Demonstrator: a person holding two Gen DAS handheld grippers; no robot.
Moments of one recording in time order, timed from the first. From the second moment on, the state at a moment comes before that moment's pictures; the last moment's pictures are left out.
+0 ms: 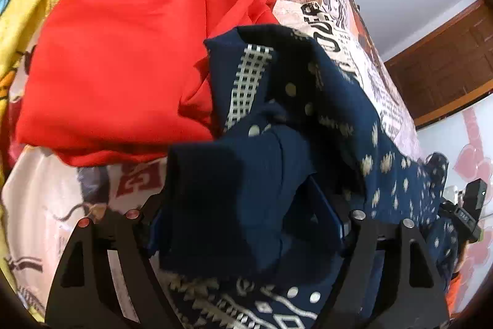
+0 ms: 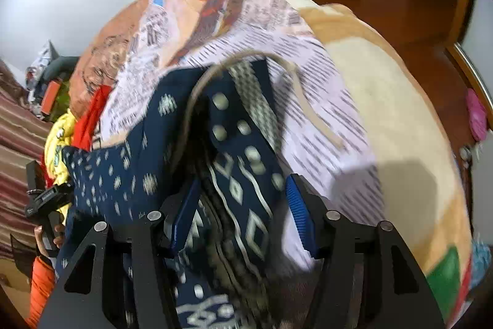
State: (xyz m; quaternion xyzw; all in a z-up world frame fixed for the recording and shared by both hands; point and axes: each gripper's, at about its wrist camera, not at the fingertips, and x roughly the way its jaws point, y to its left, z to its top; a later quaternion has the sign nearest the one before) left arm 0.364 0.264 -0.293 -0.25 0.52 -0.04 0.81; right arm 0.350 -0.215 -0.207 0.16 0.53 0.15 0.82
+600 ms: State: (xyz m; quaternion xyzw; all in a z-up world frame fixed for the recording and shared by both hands) left arm 0.328 0.224 -0.185 -0.14 0.44 -0.02 0.89; right arm 0.354 -0.187 -0.127 0.15 0.44 0.22 0.86
